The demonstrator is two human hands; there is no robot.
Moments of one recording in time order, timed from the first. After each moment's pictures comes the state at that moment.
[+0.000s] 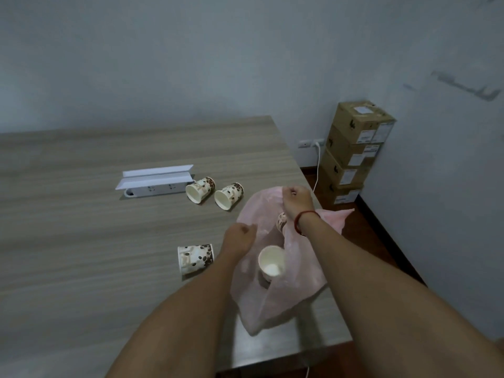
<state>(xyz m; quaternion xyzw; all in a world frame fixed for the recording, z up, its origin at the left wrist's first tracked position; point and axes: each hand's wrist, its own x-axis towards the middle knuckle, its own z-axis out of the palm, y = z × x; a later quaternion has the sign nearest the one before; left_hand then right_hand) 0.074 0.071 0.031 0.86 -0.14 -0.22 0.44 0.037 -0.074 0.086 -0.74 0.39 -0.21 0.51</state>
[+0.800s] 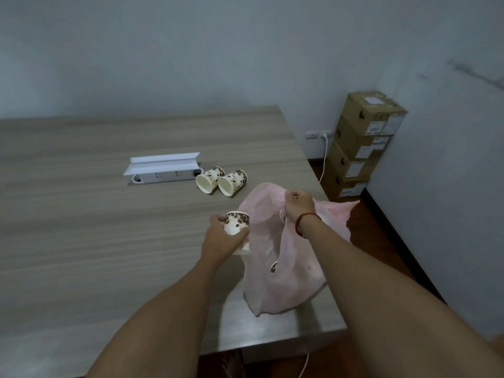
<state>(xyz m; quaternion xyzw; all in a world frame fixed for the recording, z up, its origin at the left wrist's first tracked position) 0.071 0.124 0.013 0.87 -0.06 -0.16 0.47 0.028 -0.056 0.054 -0.70 0.42 -0.15 0.57</state>
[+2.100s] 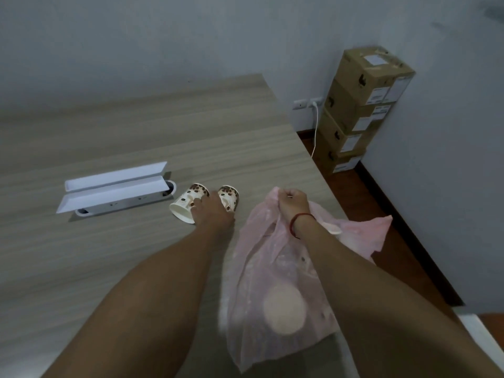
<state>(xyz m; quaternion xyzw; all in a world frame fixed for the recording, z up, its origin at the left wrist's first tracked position) 0.288 -0.006 -0.032 0.97 -0.18 -0.15 0.11 0.177 -0.139 -0.003 -0.67 0.50 -0.13 0.54</state>
